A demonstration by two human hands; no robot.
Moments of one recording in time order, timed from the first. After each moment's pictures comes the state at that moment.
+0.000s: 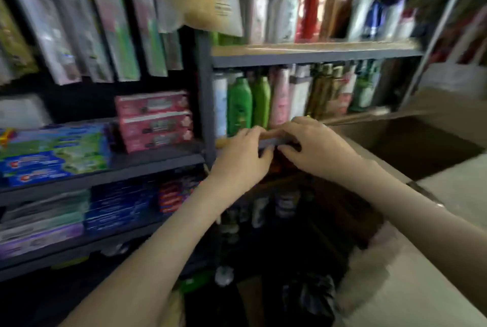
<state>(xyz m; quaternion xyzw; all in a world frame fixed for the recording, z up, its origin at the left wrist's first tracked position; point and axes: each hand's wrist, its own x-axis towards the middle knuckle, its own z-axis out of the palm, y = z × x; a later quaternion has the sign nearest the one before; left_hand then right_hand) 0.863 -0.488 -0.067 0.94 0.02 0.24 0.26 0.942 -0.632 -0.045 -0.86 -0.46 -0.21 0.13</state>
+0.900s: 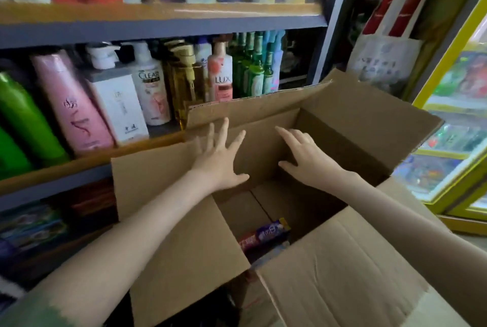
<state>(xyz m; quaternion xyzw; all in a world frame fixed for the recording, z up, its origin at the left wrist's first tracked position) 1.294 -0.736 -0.159 1.00 0.02 0.00 0.03 1.338 -0.944 -0.130 -0.94 -0.31 -0.02 0.13</state>
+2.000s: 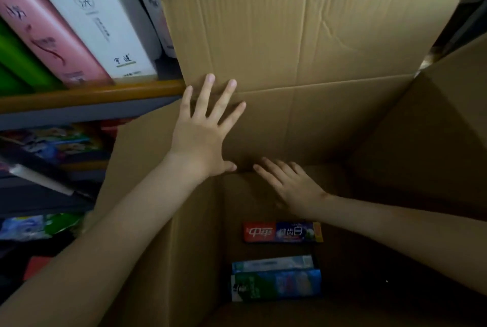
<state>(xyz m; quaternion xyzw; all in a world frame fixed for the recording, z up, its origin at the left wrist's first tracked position) 1.347 -0.698 -0.221 0.95 0.17 -0.09 -0.24 1.463 -0.881 -0.339 -0.75 -0.65 0.10 -0.06</state>
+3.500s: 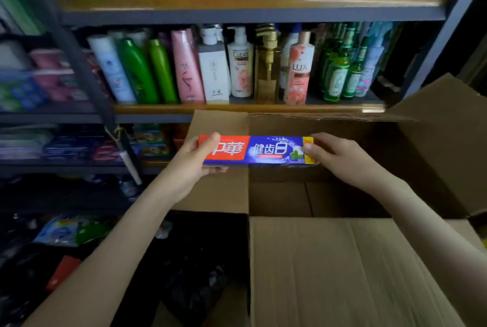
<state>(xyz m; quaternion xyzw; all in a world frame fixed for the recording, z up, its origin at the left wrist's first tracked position) 1.125 -0.790 -0.127 0.61 0.31 0.26 0.68 1.322 -0.976 -0.108 -0.83 -0.45 0.13 0.31</state>
